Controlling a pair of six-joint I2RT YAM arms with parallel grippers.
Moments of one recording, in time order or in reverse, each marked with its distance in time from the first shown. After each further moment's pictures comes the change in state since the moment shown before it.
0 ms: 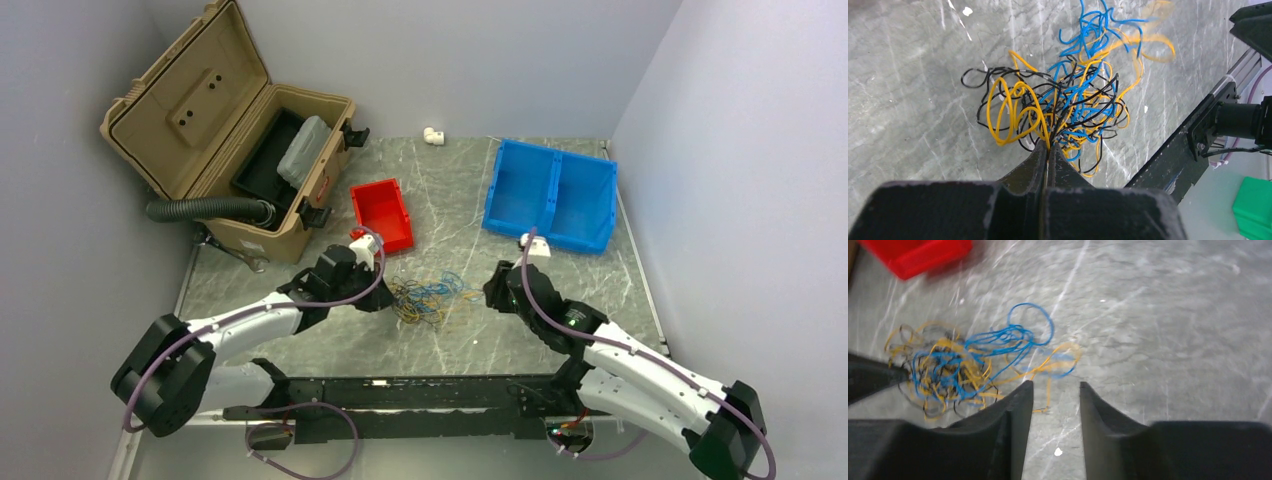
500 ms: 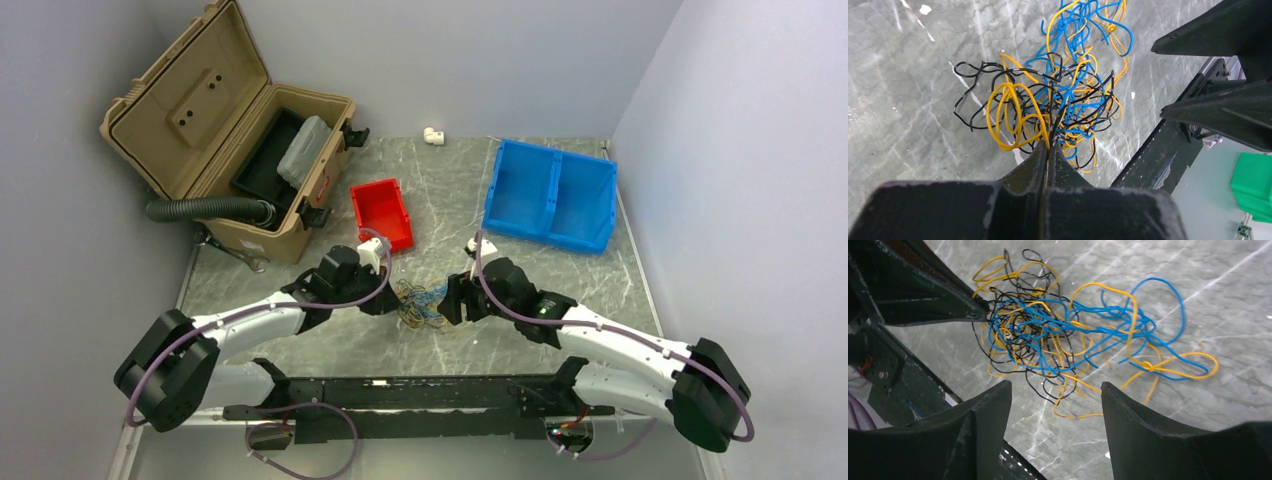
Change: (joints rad) left arm -0.020 0.030 -0.001 0.034 0.077 0.031; right arm 0.038 0.228 0.008 0.264 -0.457 -0.212
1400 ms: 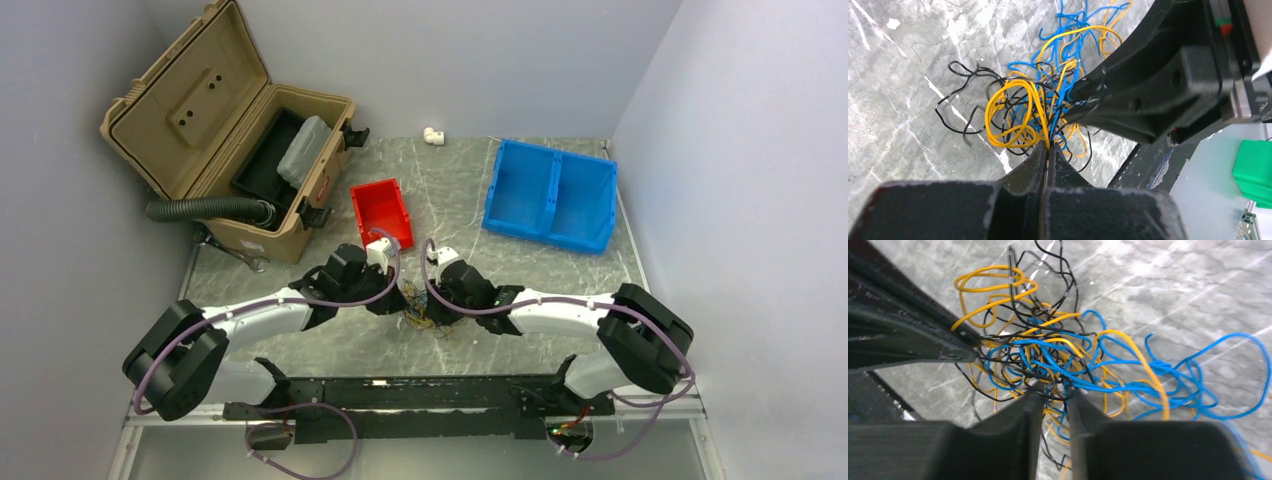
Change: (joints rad) left arm -0.031 0.060 0.032 0.037 0.038 0.036; right arm 0.109 0.421 0.096 0.185 0.008 -0.074
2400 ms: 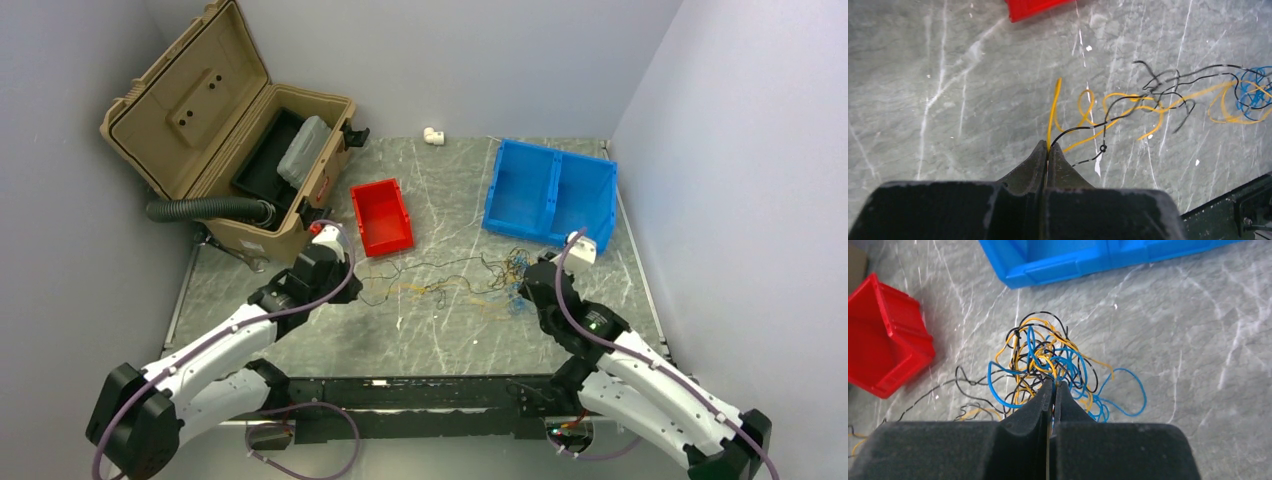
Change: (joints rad) left arm 0.105 -0.311 0.011 -0.381 -0.451 -0.087; right arm -0.199 -0.726 -0.039 -0.597 0.734 0.435
